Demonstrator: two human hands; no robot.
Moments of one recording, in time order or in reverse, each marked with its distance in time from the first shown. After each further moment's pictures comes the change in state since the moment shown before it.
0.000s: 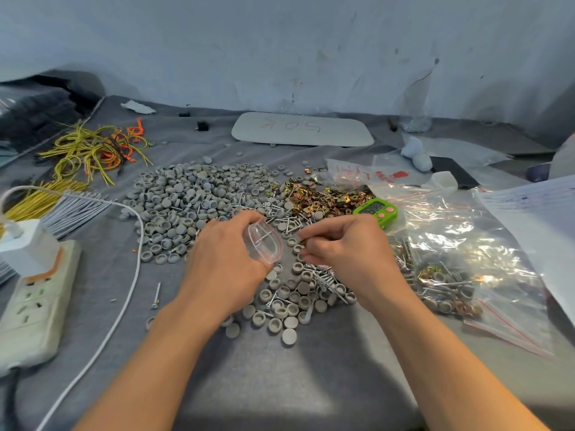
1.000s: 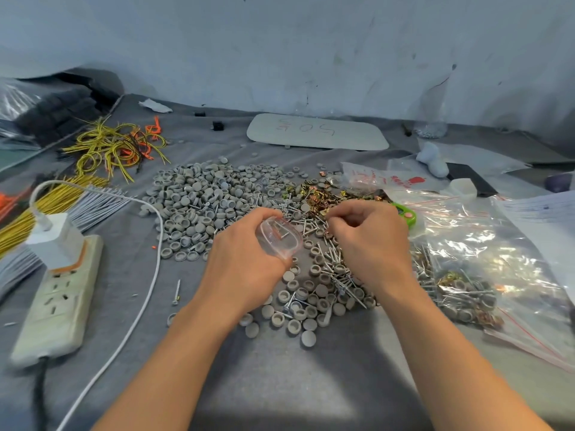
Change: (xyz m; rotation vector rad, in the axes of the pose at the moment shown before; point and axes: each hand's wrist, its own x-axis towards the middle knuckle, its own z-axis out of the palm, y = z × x) left_hand -0.002 -0.001 -0.014 -0.245 -0.038 -0.045; right_hand 0.018 -0.009 0.013 -0.394 0.254 -0.208
